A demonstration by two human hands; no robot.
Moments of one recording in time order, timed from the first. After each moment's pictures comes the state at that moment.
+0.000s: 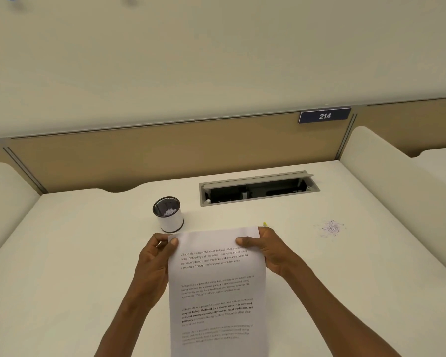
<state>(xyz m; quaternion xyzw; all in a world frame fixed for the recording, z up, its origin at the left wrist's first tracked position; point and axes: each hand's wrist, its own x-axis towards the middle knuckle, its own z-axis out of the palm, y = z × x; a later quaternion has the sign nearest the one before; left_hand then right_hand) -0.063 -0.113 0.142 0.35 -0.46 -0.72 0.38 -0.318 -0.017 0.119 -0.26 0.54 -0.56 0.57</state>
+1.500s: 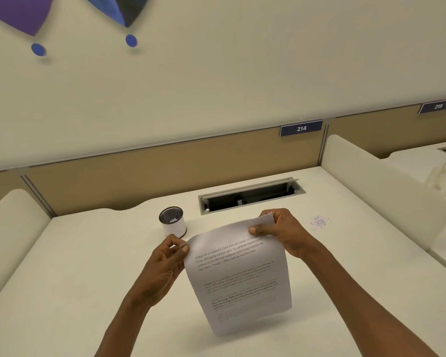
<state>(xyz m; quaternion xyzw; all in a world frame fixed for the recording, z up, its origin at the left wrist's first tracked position) -0.027 -0.073 0.178 0.24 -0.52 -0.77 0.28 -0.299 0.059 0.199 -0.38 0.61 -0.56 0.41</state>
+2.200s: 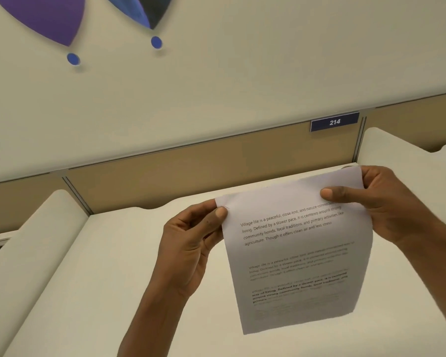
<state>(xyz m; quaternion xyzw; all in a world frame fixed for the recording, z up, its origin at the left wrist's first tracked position) -0.046 -0.008 0.314 0.25 -0.47 -0.73 0.43 -0.304 0.115 0.320 -0.39 0.58 -0.63 0.34</state>
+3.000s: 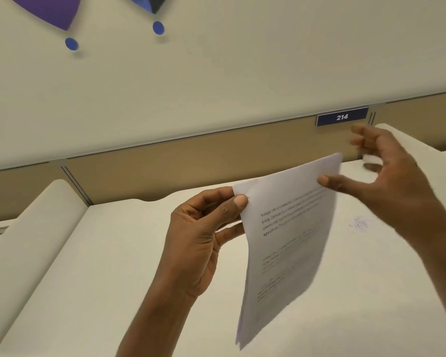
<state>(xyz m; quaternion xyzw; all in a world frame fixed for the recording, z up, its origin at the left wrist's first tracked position) -0.061 0.007 0.334 0.24 -0.50 -0.72 0.41 -0.295 0.109 0.335 -0.43 0.71 -0.55 0.04</state>
